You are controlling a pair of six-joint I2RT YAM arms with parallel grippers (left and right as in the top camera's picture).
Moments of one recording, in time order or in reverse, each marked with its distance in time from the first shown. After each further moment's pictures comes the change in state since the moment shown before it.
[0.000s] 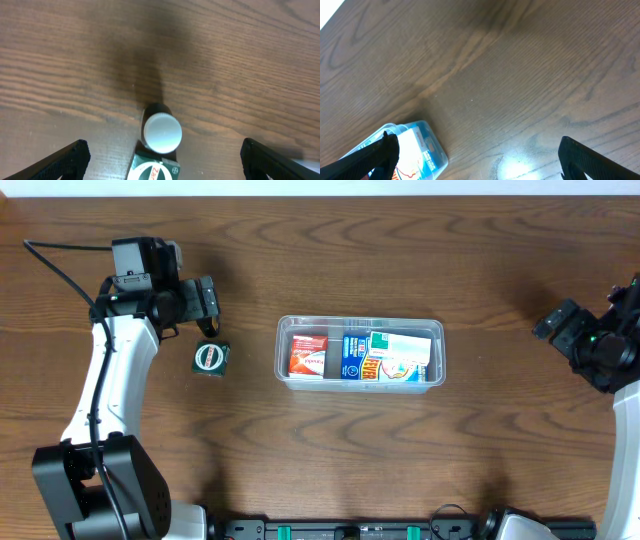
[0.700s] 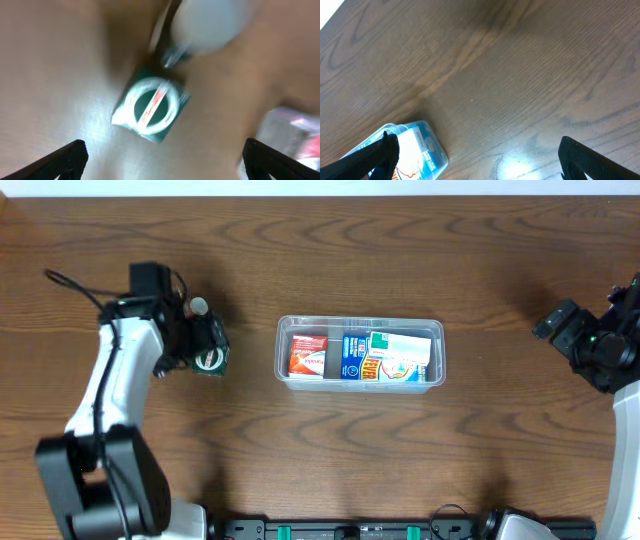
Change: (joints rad) left arm 0.000 0.003 -0.041 -0.268 -0.003 -0.190; right arm 0.000 0.000 0.000 0.000 0.000 0.000
